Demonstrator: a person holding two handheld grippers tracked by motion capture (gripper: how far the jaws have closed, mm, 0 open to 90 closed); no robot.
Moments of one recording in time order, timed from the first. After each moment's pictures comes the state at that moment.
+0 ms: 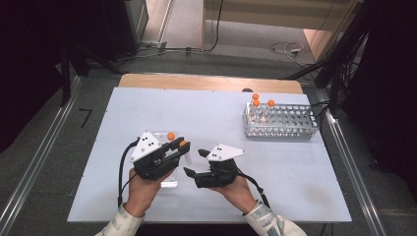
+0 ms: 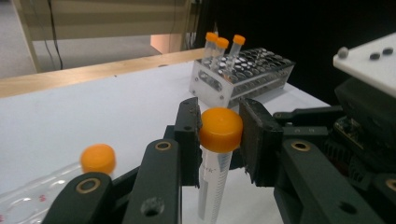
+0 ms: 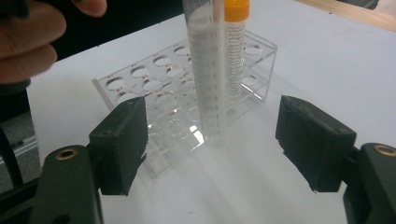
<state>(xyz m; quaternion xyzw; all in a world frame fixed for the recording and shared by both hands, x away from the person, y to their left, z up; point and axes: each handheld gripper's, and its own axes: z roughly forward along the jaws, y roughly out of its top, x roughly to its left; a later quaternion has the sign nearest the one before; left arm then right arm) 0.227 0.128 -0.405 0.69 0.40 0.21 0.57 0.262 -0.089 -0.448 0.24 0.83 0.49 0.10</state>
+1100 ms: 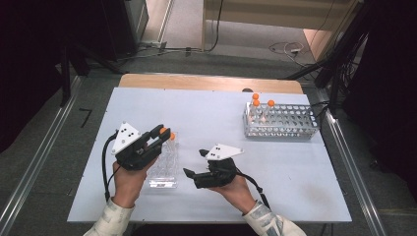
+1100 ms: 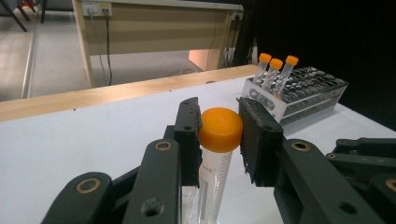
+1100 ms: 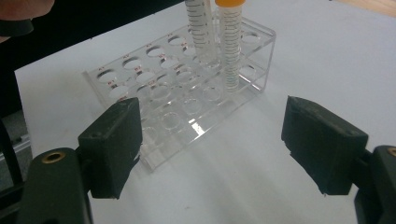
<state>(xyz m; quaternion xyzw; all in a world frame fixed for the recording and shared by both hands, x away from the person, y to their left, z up) 0.238 0.157 -0.401 0.66 0.44 0.28 0.55 0.265 -0.087 -0.453 0.25 0.84 0.47 0.09</state>
